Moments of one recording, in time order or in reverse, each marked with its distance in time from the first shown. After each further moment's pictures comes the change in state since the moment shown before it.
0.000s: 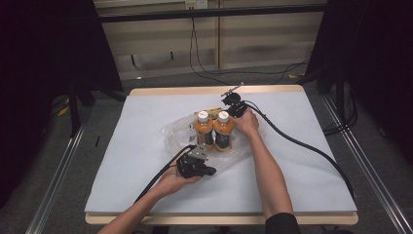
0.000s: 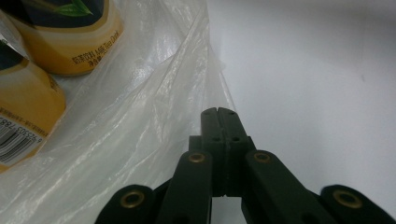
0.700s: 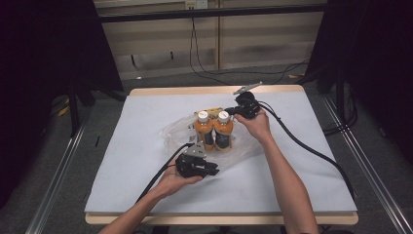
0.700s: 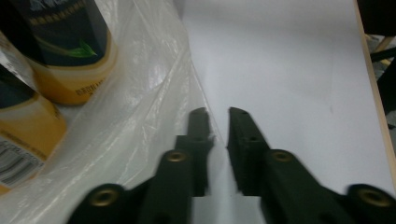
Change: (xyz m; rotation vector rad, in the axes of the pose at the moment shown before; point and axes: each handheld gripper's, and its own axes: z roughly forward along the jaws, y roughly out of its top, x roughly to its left) left arm -0.002 0.003 -0.012 -0.128 -0.021 -0.028; right arm 0.007 -0.019 -0.072 -0.199 0.100 -0.027
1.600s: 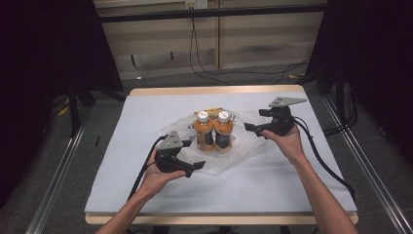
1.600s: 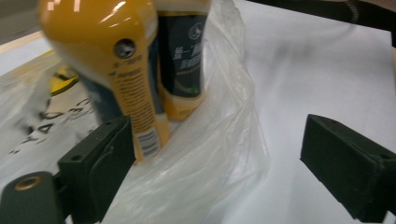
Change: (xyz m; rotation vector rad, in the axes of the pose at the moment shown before) left arm 0.001 -0.004 -0.063 -0.184 0.236 -0.086; right arm 0.011 -0.054 -0.102 -0.186 -0.004 0.014
